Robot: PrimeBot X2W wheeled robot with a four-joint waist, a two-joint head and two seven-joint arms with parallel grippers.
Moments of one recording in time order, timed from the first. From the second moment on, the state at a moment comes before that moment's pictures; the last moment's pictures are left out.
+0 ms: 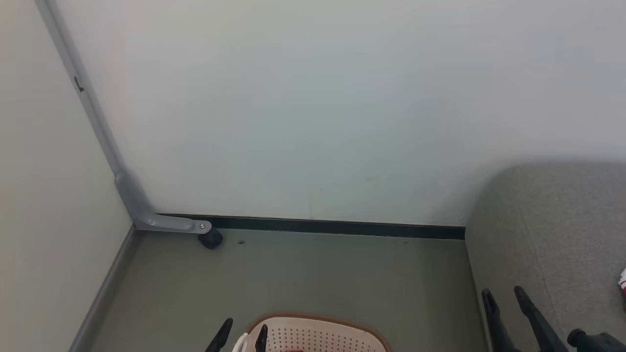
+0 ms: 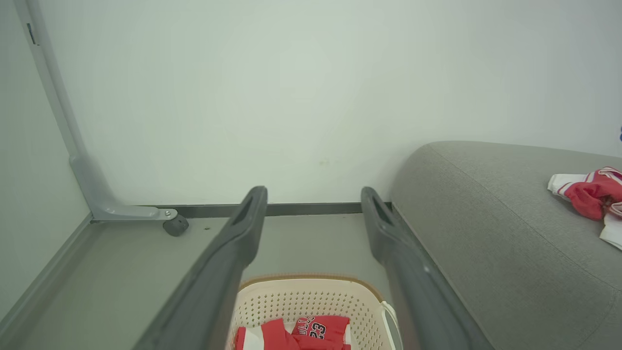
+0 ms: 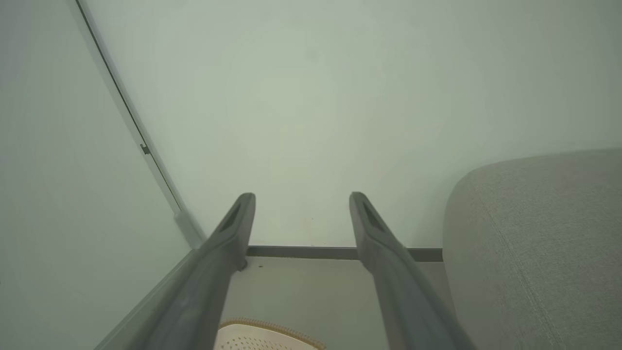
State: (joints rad) left arm 0.00 0.10 -0.37 0.26 -0.38 -0.04 -0.25; right arm 0.02 -0.25 0.23 0.13 0.48 0.10 -0.26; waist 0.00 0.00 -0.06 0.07
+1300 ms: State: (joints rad) left arm 0.03 0.08 -0.27 0.38 -0.36 -0.04 -0.25; right arm 0.04 -0.20 0.24 0.28 0.37 0.05 -0.26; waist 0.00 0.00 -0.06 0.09
